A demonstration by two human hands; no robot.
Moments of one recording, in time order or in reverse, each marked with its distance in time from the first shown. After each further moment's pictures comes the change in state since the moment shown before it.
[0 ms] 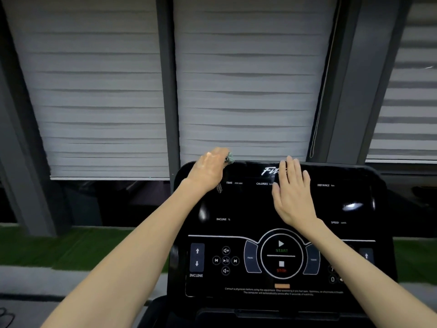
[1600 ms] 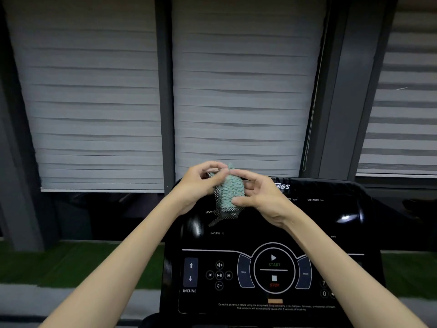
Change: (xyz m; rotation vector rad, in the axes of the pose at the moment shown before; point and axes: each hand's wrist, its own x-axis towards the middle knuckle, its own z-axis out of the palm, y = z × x) left_hand -0.039 0.020 -0.041 -1.142 -0.054 -0.234; right_hand 0.024 -0.069 -0.080 1.491 -0.470 0.135
